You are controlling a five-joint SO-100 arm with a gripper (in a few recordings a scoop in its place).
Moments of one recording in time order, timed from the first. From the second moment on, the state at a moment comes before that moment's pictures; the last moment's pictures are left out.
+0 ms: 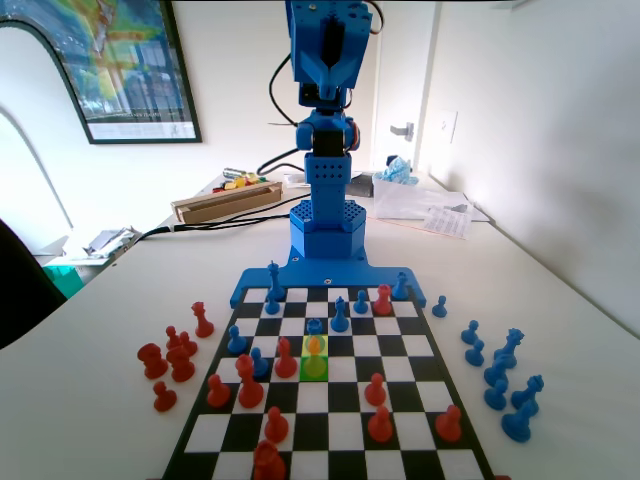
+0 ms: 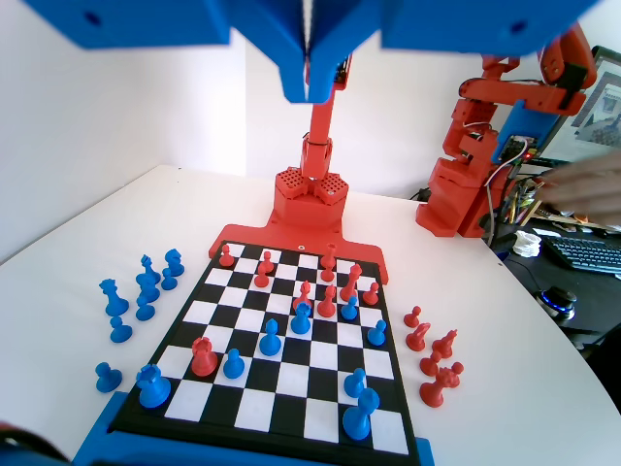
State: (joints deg) arm 1.9 174.9 124.7 91.1 -100.0
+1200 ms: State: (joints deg) arm 0.4 174.9 124.7 91.1 -100.0
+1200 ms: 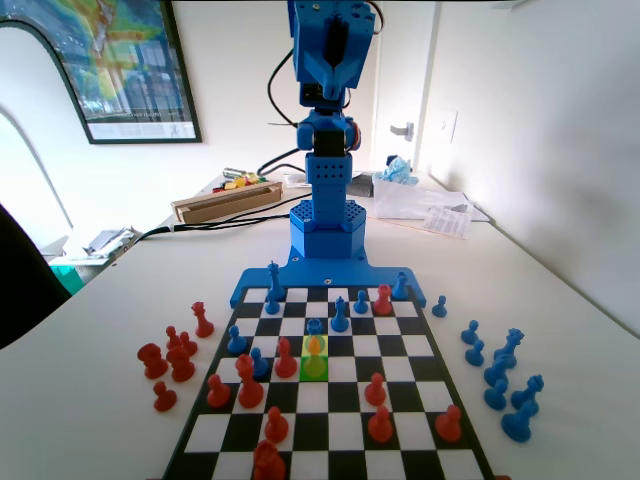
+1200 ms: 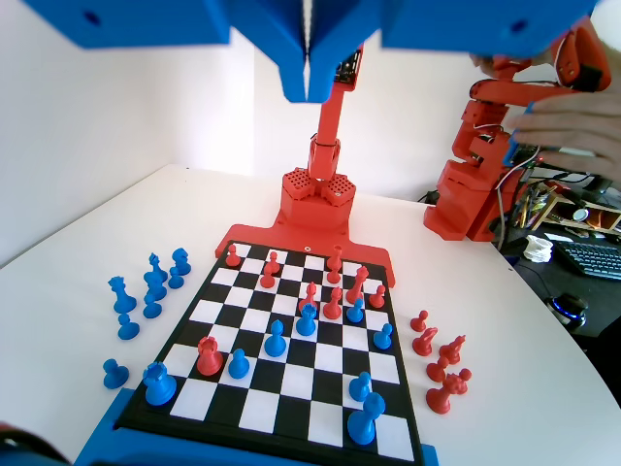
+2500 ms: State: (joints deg) arm 8.6 108.2 97.8 84.4 -81.0
